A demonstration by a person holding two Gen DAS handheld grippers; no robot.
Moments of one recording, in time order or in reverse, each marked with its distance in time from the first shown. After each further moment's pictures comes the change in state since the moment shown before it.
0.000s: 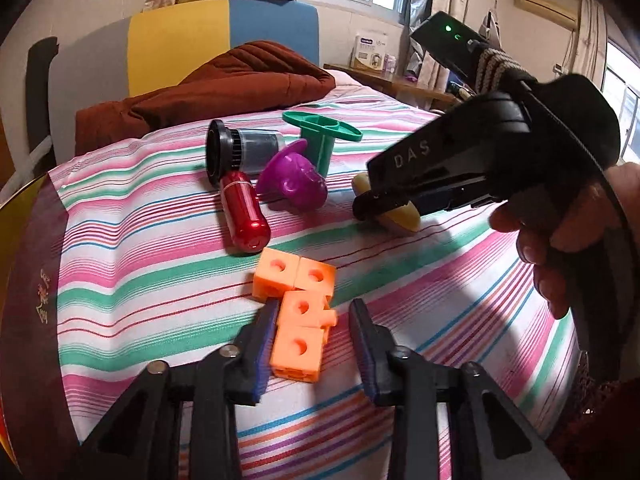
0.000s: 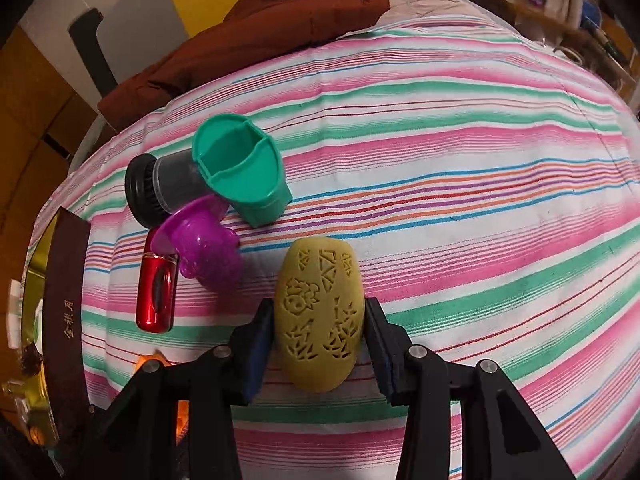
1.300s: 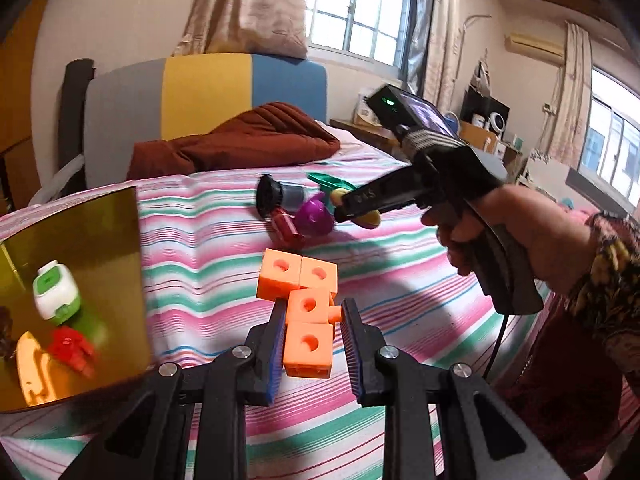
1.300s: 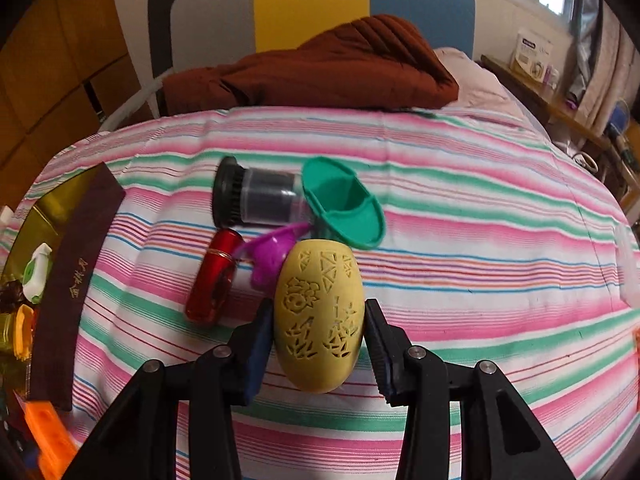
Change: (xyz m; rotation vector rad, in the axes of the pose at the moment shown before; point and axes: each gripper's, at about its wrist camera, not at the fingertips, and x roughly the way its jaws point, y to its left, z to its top) left arm -0.122 0.018 -0.047 -0.035 -0.200 -0.008; right arm -0.035 0.051 -0.010 -0.275 -0.175 -0.056
